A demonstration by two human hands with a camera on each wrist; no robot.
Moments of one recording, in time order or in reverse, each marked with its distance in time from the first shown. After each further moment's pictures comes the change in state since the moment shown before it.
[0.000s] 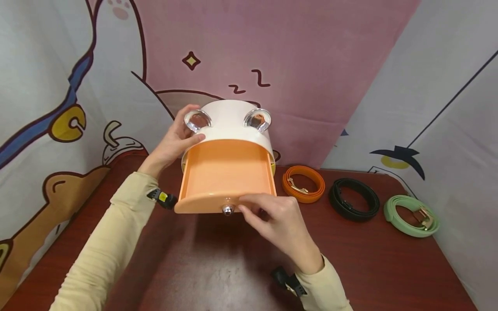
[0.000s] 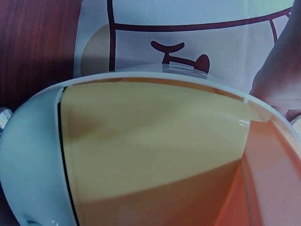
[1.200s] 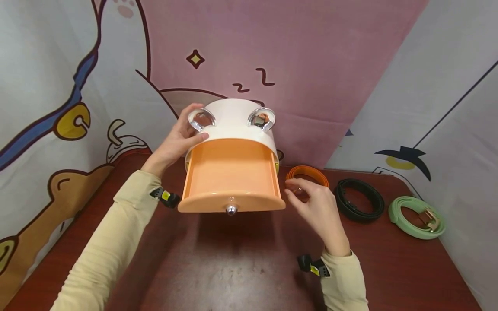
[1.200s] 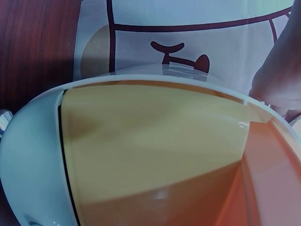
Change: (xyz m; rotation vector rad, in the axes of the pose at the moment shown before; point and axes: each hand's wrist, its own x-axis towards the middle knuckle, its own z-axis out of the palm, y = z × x) left_hand -0.001 0.001 0.000 0.011 0.004 -0.038; right_hand -0.034 0.060 -0.040 -0.272 -0.116 0.499
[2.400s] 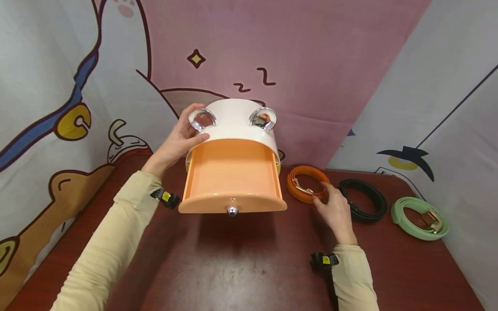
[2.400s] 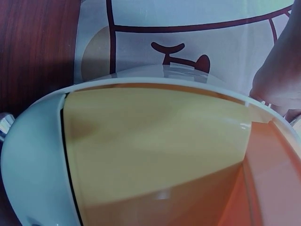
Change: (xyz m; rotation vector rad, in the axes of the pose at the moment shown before) left_hand 0.000 -0.002 0.000 0.012 0.002 0.017; right_hand -0.020 0.103 0.014 -0.185 -0.152 0.459
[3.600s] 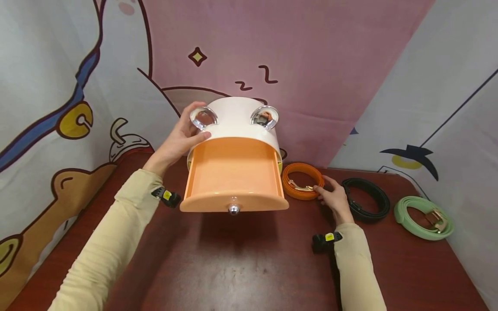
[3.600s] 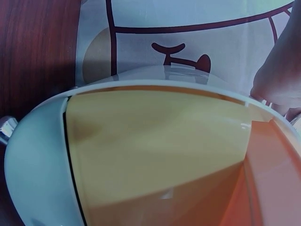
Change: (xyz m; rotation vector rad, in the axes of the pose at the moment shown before) left_hand 0.000 0.001 0.001 -0.006 0.002 0.002; right_hand 0.040 0.034 0.021 0.557 -0.191 0.252
